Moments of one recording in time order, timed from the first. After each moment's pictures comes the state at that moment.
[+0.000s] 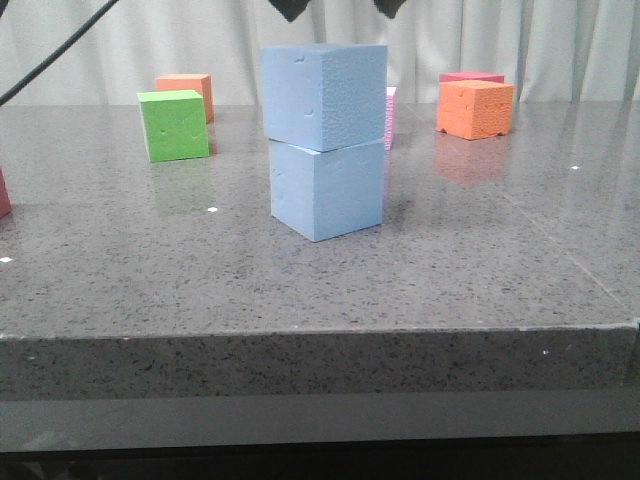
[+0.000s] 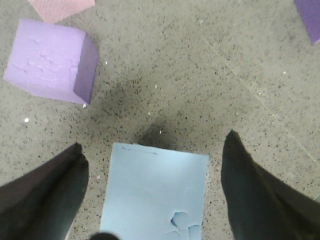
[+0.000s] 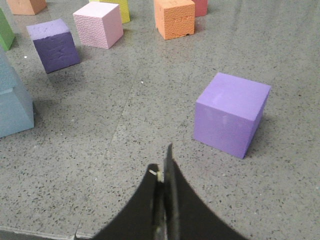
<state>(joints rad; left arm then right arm) -0.72 1.89 -2.07 -0.07 1.26 0.01 0.16 0.39 -0.38 0.05 0.40 0.07</state>
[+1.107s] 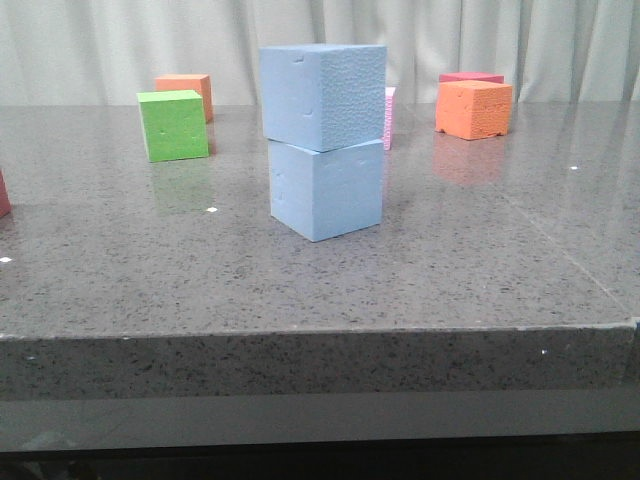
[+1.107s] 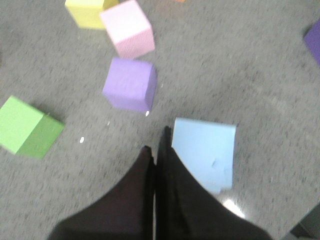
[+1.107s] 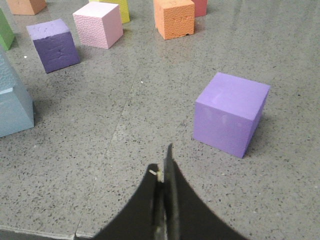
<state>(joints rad) -0.72 1.64 -1.98 0.09 1.27 0.01 0.16 0.39 -0.38 0.05 0.40 0.07</state>
